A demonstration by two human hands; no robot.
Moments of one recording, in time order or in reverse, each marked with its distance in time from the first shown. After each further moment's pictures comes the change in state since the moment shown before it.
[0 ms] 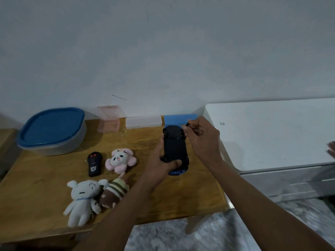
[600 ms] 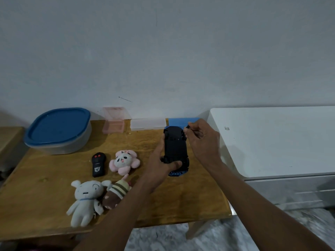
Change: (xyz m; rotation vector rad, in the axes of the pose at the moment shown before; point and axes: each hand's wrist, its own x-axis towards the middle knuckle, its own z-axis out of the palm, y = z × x) left_hand 0.002 0.003 -0.011 -0.024 0.033 -0.008; right_hand 0.007 -0.002 0.014 -0.058 -0.008 -0.062
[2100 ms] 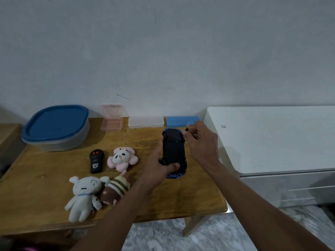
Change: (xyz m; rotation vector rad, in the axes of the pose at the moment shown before) left_hand -0.011 -0.012 0.002 0.005 -0.026 -0.028; right_hand -0.015 -0.002 -0.007 -0.058 -0.036 0.022
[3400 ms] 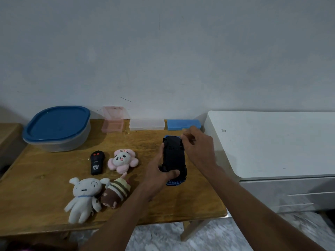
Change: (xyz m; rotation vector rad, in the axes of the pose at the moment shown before) left_hand -0.009 -0.004 0.000 -0.026 0.010 -0.031; right_hand 0.000 -0.003 0.006 -0.155 -0.084 -0.094
